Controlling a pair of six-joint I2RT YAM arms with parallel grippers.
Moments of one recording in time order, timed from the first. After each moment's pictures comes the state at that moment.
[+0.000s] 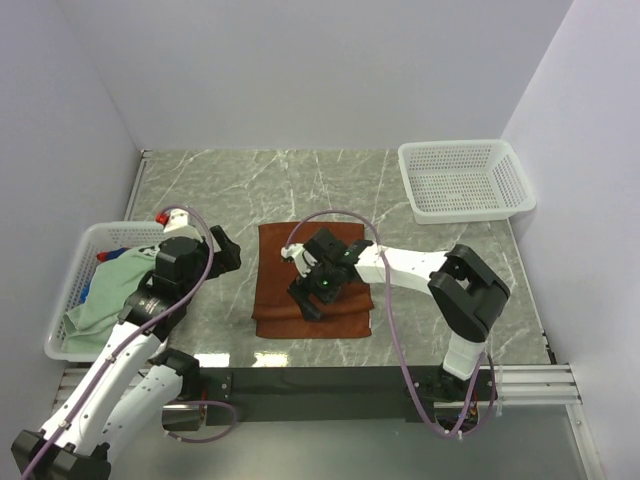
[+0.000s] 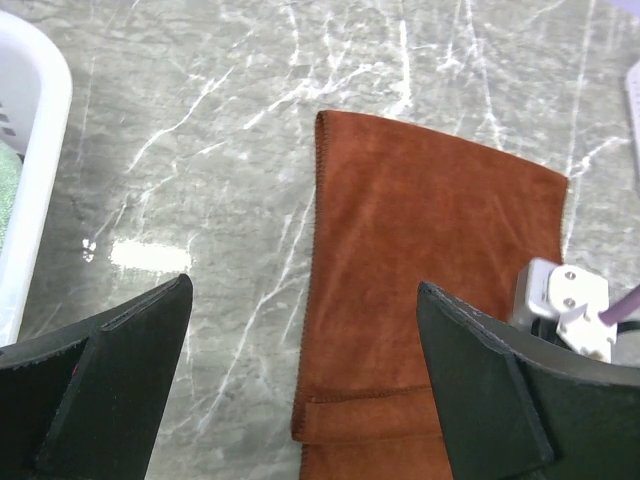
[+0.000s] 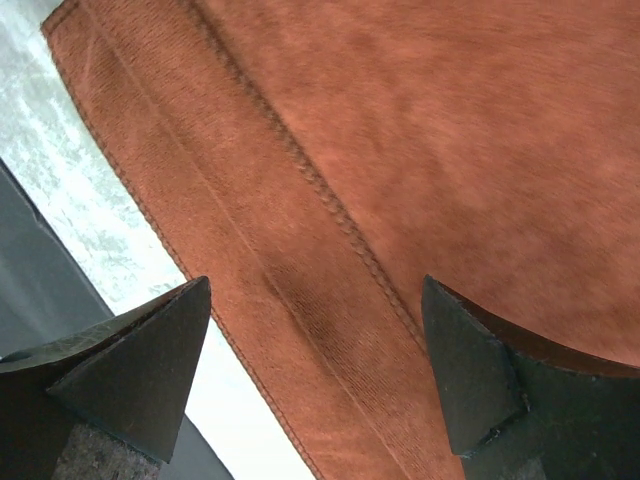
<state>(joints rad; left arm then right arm) -0.37 0.68 0.65 -0.42 -0.25 -0.54 0.88 1.76 1.10 -0.44 -0.33 -0.02</state>
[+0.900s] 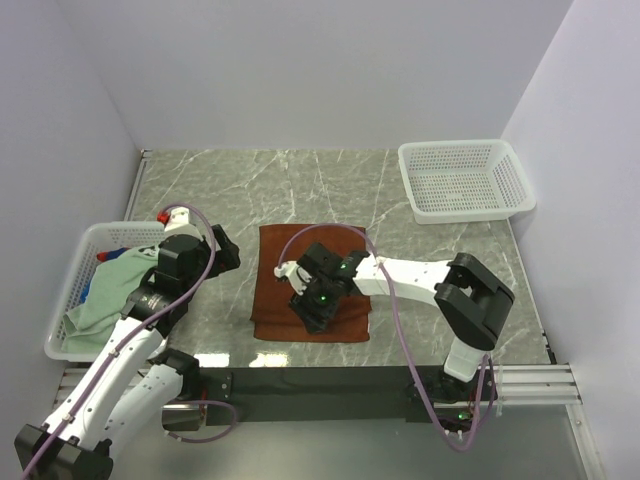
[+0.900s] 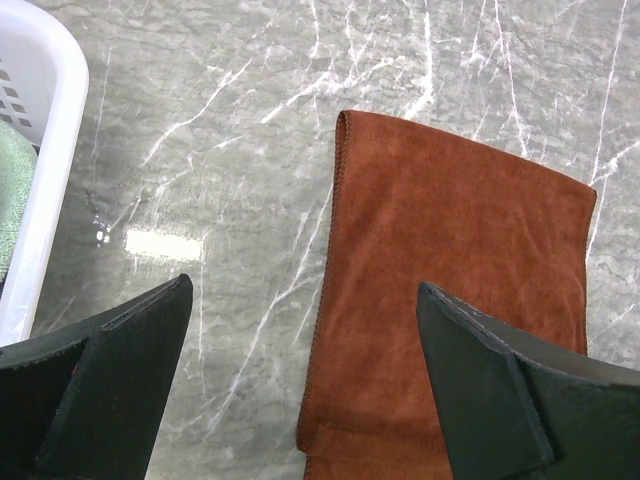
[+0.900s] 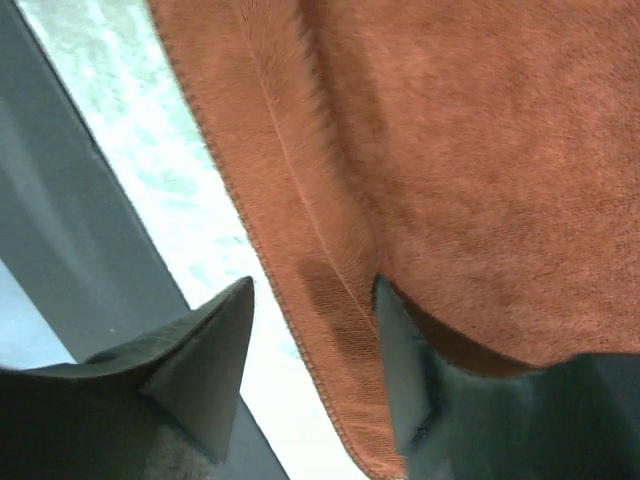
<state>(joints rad) -0.36 0.71 0.65 -0.43 -0.26 -0.53 0.98 1.72 1.07 -0.51 -0.36 -0.04</state>
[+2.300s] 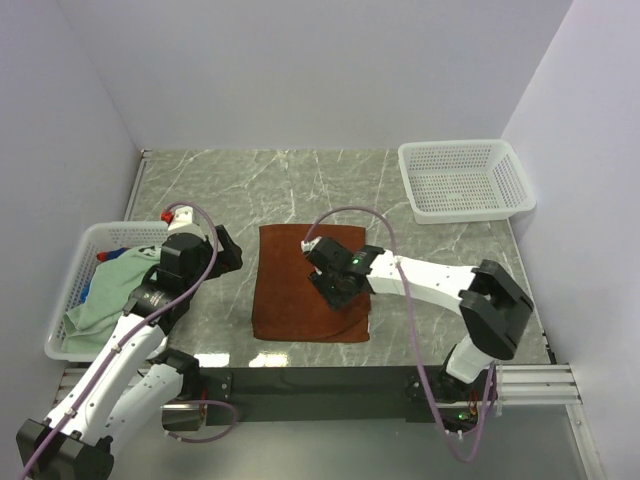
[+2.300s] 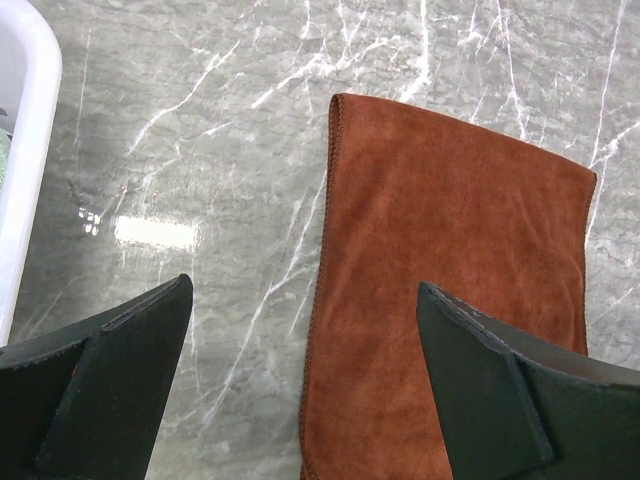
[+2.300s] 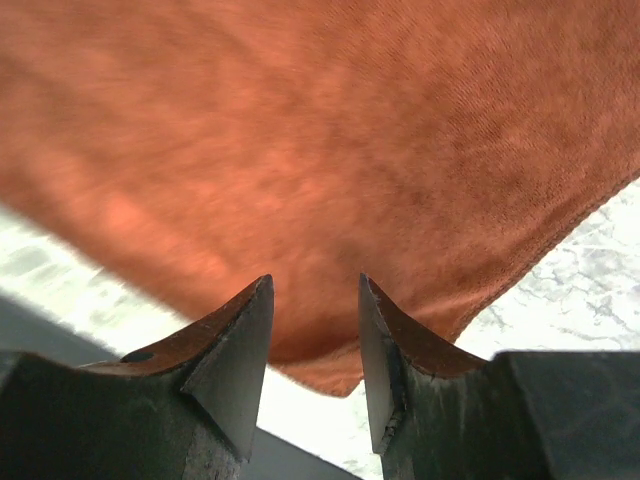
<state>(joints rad) -0.35 0.74 0.65 -0.43 -0.22 -0.53 0.96 1.58 1.07 -0.64 0.08 0.27</state>
